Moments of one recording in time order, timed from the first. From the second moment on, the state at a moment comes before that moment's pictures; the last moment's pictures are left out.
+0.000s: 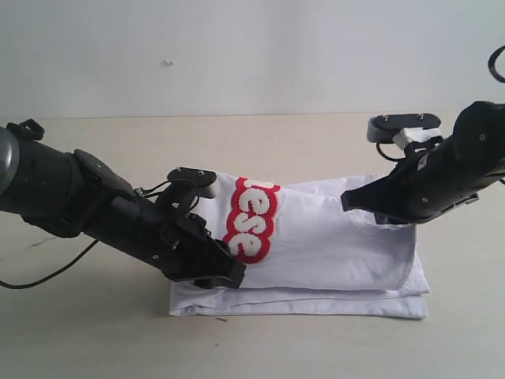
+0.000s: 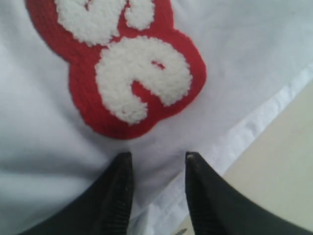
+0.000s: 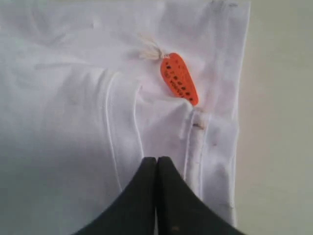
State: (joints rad) left arm -0.58 1.96 -0.96 -1.23 0.46 1.13; right arm 0.13 1.78 -0.89 0.12 0.29 0.04
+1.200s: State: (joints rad) left arm -0.43 1.83 -0.95 -1.04 0.44 0.96; right arm 0.22 1.81 -1.02 0.00 0.30 0.13
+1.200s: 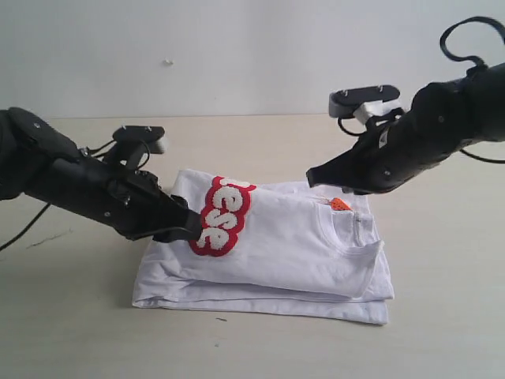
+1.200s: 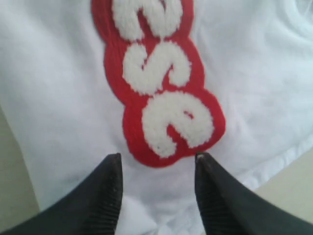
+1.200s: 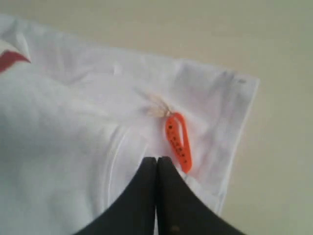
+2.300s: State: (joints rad) left arm -0.43 0.93 -0.49 -1.10 0.00 0.96; right arm 0.22 0.77 -0.48 -0.39 0.24 0.39
